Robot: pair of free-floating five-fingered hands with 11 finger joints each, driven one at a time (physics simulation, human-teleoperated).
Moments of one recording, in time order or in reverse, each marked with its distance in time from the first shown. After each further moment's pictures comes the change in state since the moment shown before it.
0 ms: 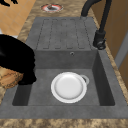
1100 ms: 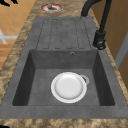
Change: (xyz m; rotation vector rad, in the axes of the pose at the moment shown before) left hand 0.000 0.000 0.000 0.000 0.000 0.000; right hand -0.177 0.040 0.009 0.019 0.004 0.001
